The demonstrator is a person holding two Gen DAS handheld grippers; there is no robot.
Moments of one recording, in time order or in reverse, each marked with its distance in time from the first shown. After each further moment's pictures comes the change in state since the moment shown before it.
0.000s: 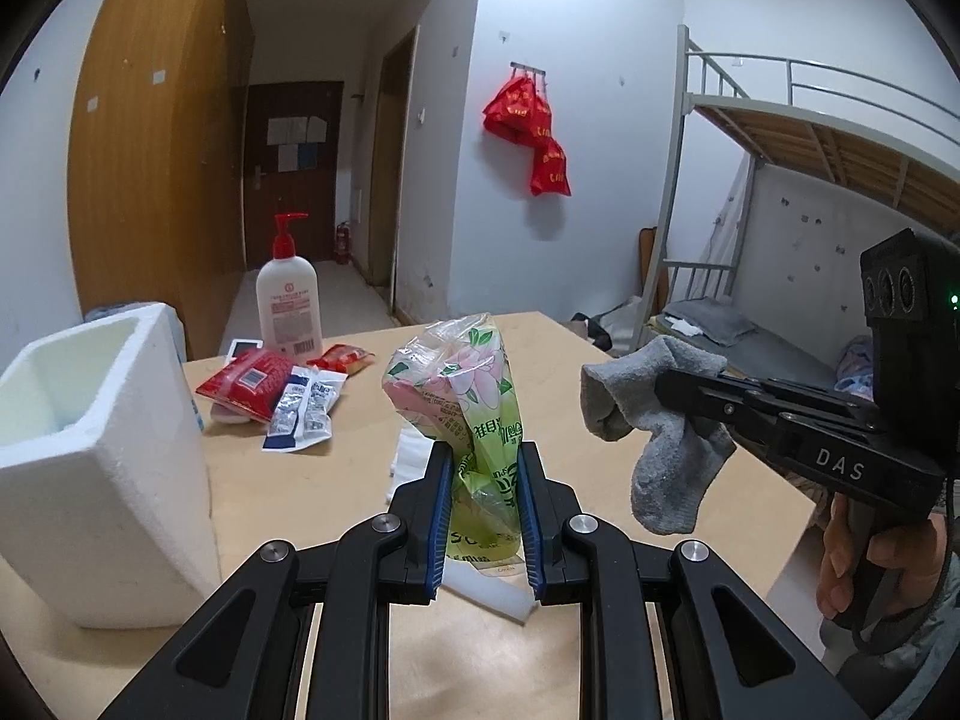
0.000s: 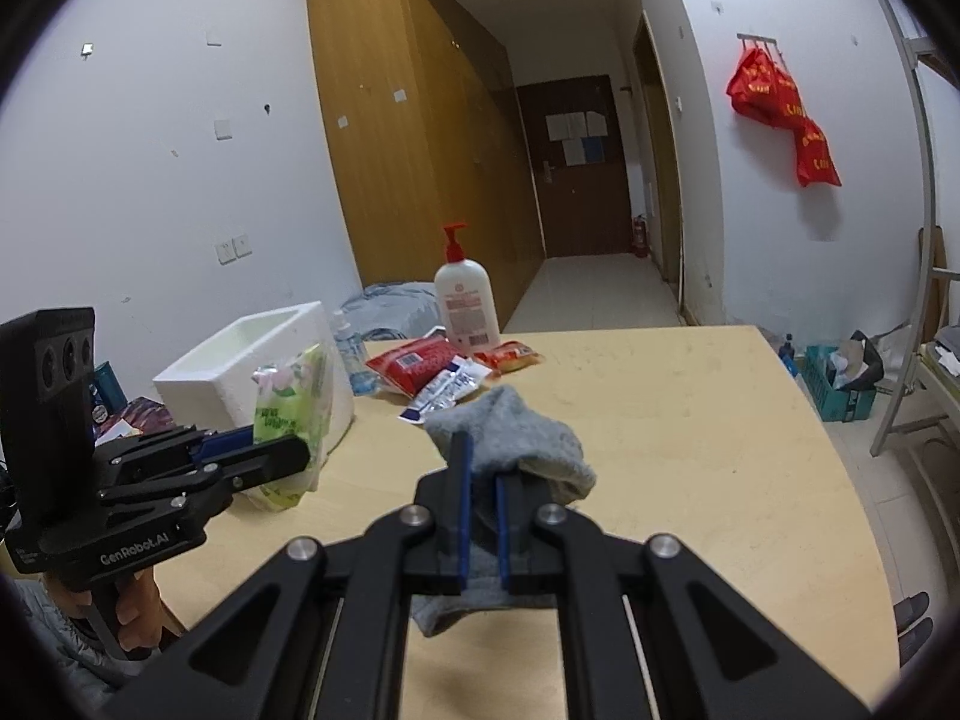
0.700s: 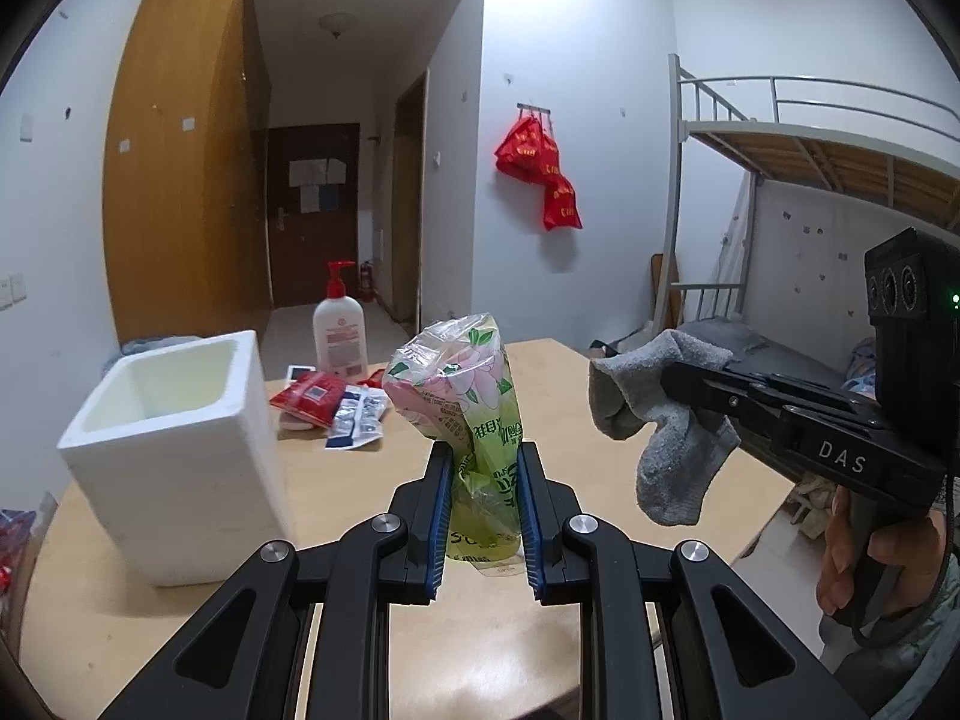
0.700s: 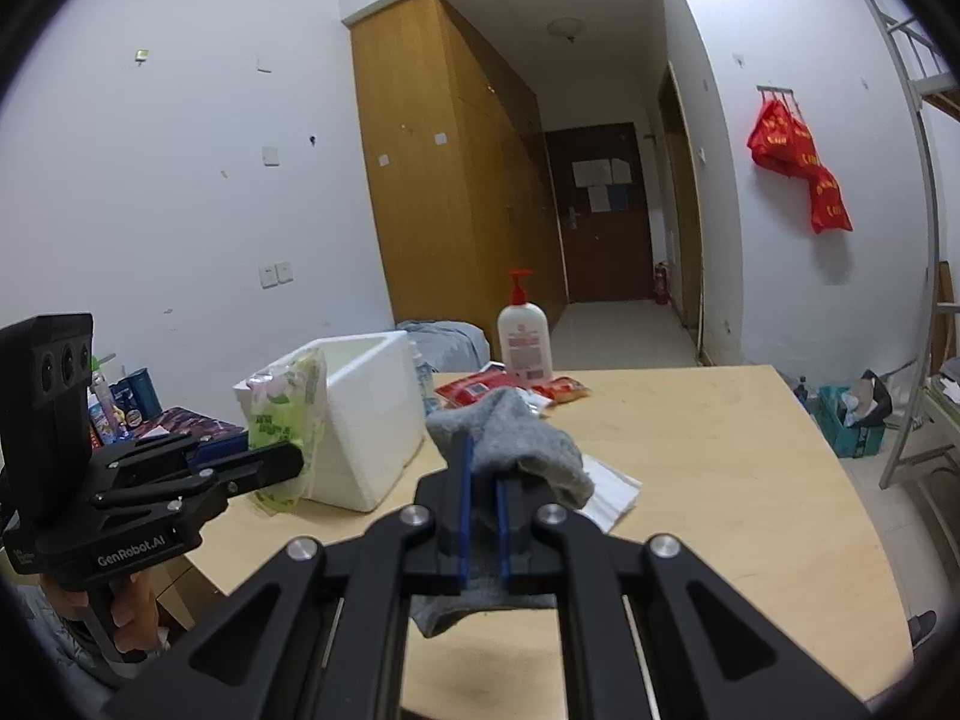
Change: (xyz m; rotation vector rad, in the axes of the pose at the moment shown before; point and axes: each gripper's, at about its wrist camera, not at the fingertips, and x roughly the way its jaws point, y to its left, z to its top) left arm -0.097 -0.002 -0.025 0.036 -0.095 0.068; right arm -0.055 0.062 -0.014 -0.045 -0.119 0.041
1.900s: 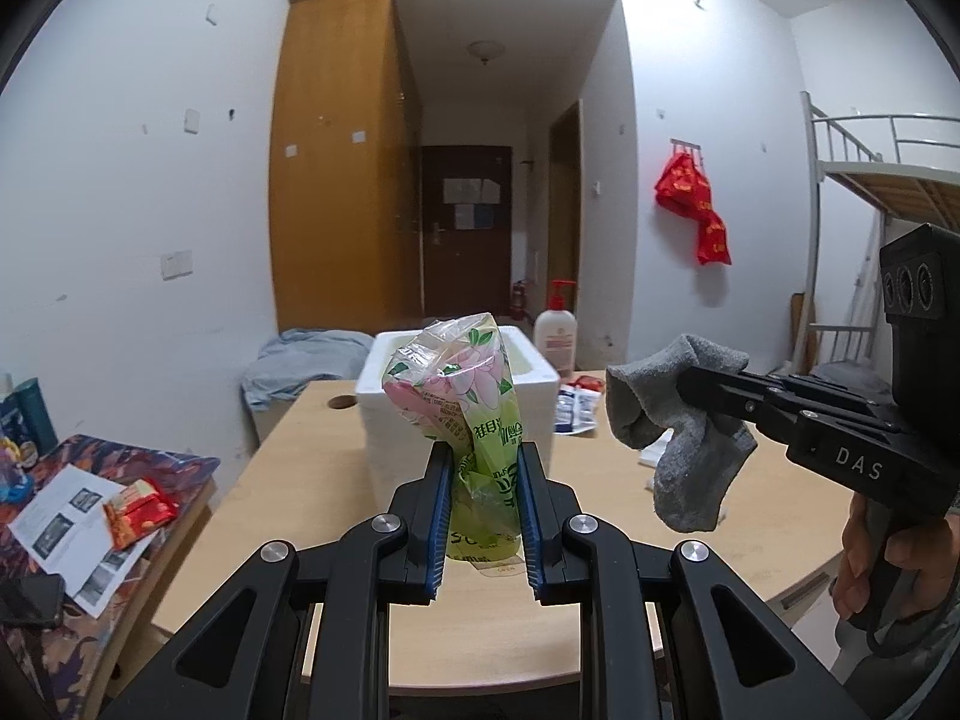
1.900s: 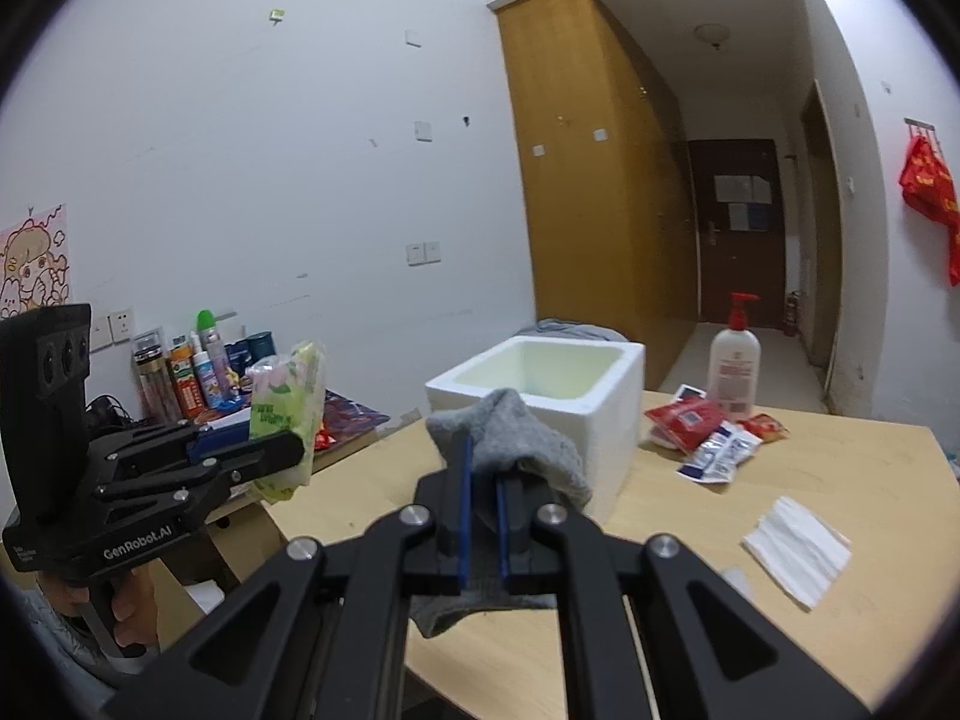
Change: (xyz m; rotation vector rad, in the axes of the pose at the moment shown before) left arm -0.105 0.094 -0.030 -0.102 -0.060 0.367; right arm 0.053 0.129 0.001 -0.139 0.010 0.315
